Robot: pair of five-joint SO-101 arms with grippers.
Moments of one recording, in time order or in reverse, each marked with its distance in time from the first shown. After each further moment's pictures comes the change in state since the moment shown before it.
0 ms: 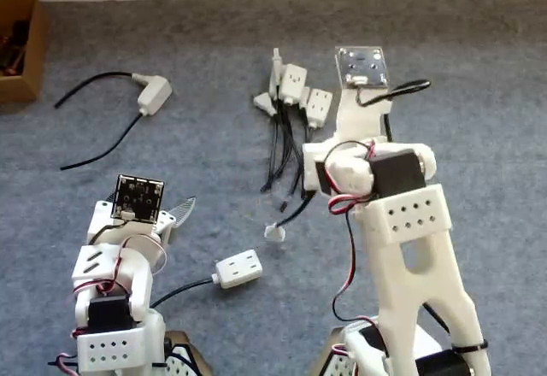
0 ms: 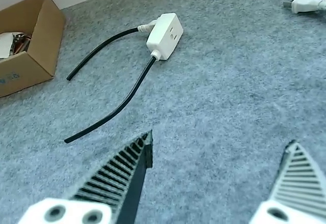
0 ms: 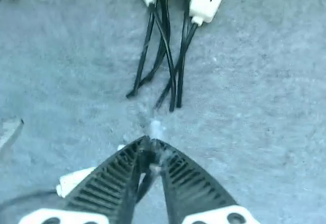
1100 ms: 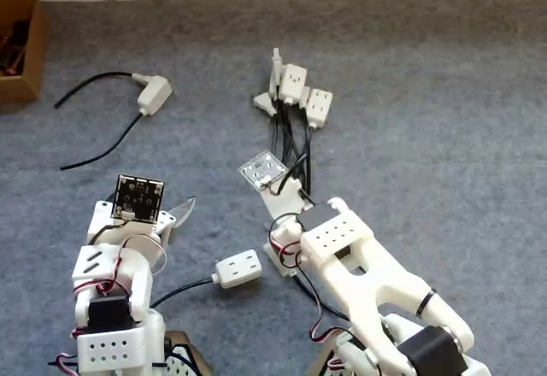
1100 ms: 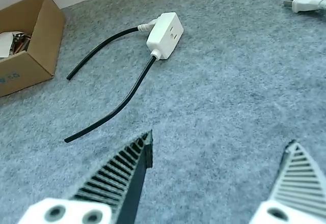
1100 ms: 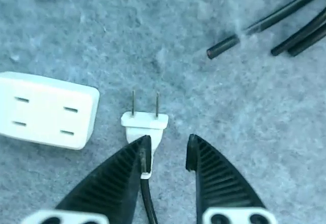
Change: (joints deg) left arm 0.0 0.0 0.2 0.0 0.0; right arm -14.9 8.9 40.2 -30.1 13.9
